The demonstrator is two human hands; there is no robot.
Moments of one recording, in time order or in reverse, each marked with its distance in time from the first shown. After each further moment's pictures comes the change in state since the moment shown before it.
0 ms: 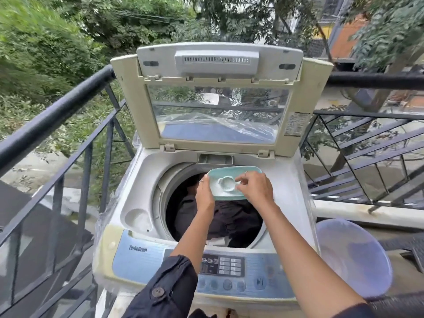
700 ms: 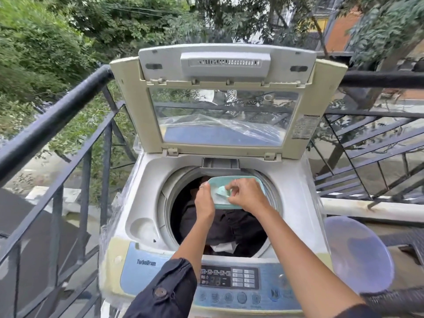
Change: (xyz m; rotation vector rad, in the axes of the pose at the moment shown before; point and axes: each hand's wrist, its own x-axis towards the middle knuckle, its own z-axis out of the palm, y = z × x) left_hand 0.018 0.010 -0.021 0.232 0.024 0.073; right_hand 0.007 -0.028 0.023 0.035 -0.163 -0.136
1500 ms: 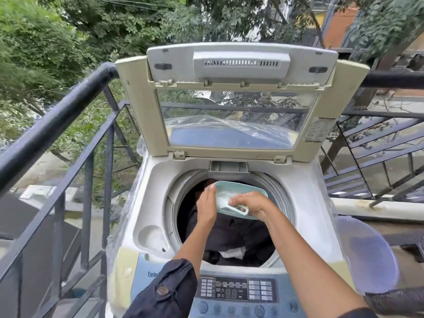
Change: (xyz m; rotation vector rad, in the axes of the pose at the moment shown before) left_hand 0.028 -0.003 -0.024 0.109 -0.082 0.054; right_hand 0.024 0.002 0.027 0.809 -0.271 0.543
